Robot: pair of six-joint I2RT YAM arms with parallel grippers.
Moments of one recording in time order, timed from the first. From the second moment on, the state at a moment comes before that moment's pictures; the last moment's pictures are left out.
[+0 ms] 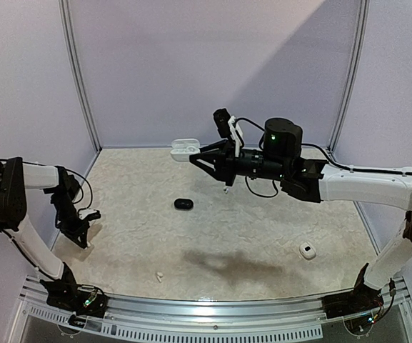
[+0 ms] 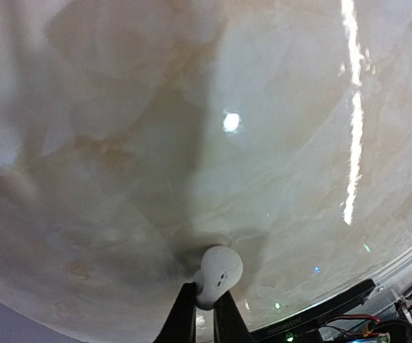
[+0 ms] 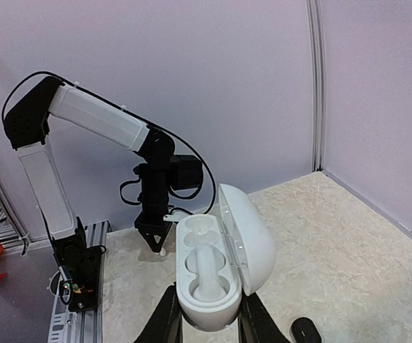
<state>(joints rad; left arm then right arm) 0.19 1.66 0.89 -1.08 0.05 0.55 0.93 1.59 1.20 0.36 -0.38 0.16</state>
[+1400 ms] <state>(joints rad) -0.71 1.45 1.85 -1.32 0.33 0.72 0.93 1.85 1.33 0.35 -0.64 -0.19</state>
